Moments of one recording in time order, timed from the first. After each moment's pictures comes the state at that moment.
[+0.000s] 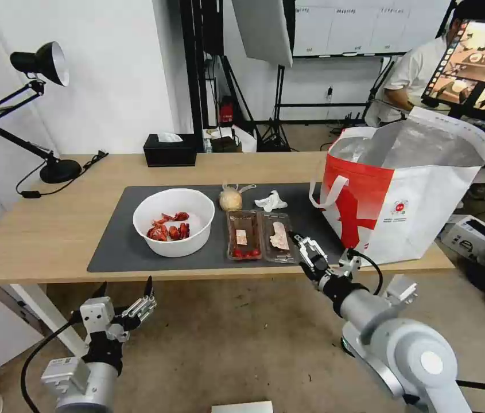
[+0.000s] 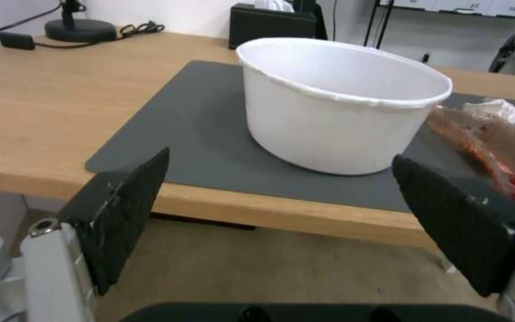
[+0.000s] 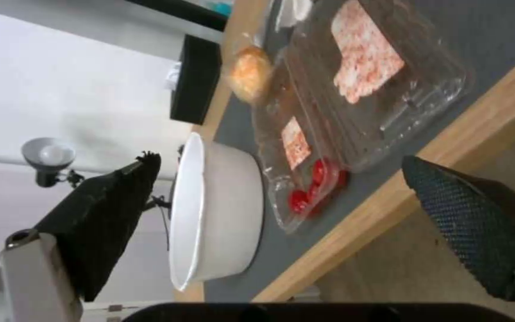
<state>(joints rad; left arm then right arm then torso) 1.83 -1.51 -0.63 -2.39 -0.21 0.19 -0.07 -1.30 1.26 0.36 2.31 1.64 -0.25 0.73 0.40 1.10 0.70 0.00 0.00</state>
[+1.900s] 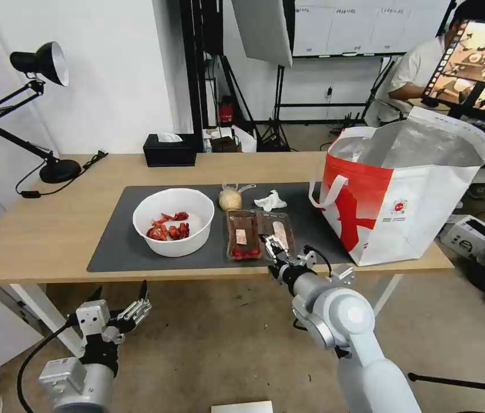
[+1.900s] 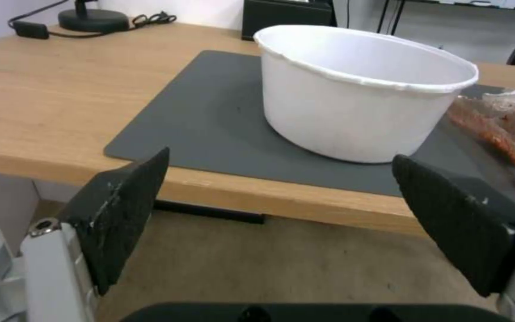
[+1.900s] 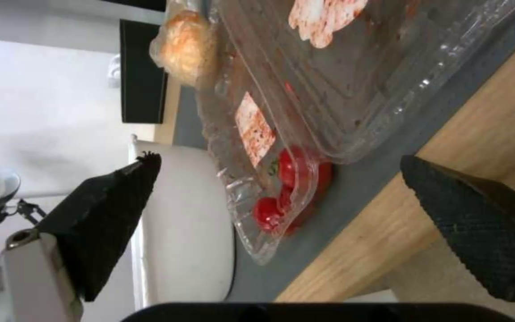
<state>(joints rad) 1.83 -1.51 -0.65 -2.37 -0.23 0.19 -0.08 -1.12 1.45 0.26 2.06 1.60 -0.23 0.82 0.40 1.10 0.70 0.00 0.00</state>
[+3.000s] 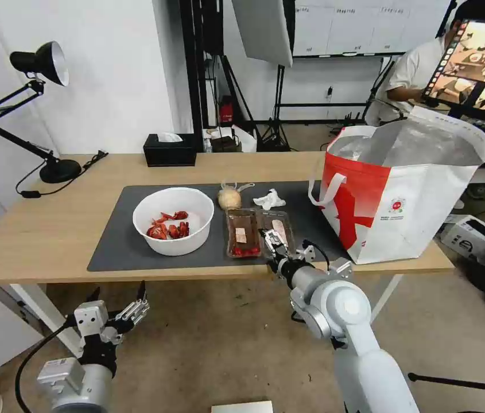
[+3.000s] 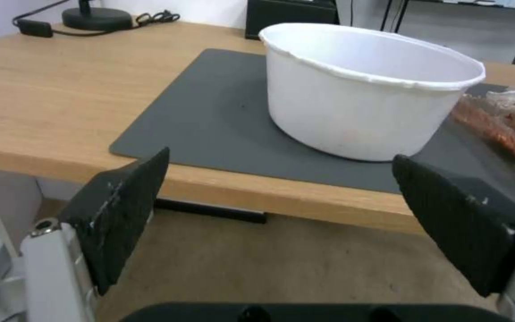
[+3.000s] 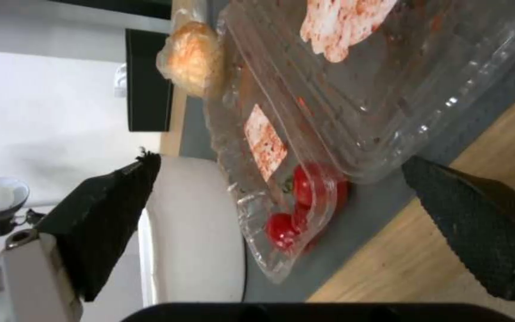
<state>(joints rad) 1.83 -1.51 -0.66 -2.36 -0.24 0.19 -0.09 -1.09 1.47 0.27 2.02 1.60 -0.23 0.82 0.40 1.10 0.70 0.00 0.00</state>
